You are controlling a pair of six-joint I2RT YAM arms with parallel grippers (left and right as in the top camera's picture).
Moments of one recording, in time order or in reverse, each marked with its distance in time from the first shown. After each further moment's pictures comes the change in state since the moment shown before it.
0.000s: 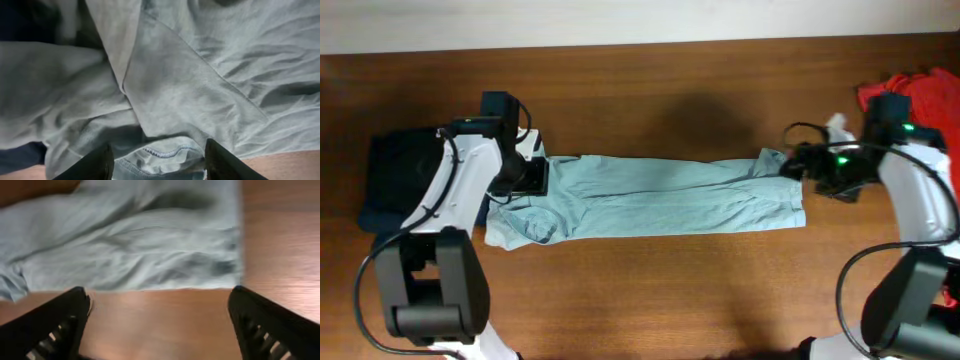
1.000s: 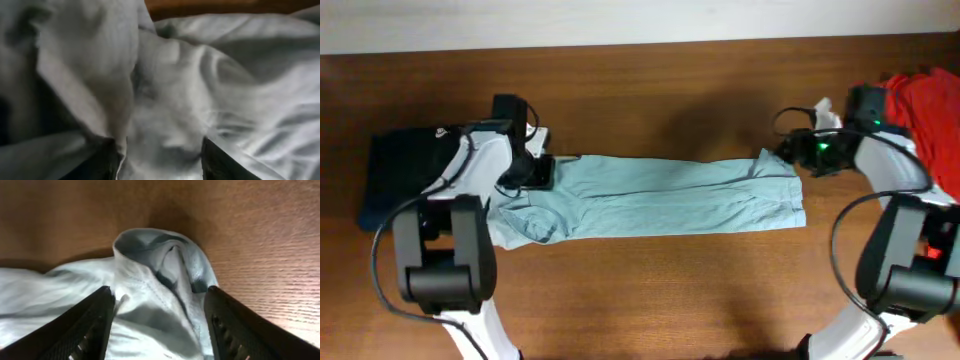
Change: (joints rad) left arm 0.000 0.154 0.000 0.194 0.019 0.051; right arm 0.066 0.213 -0.002 0.377 0.034 0.032
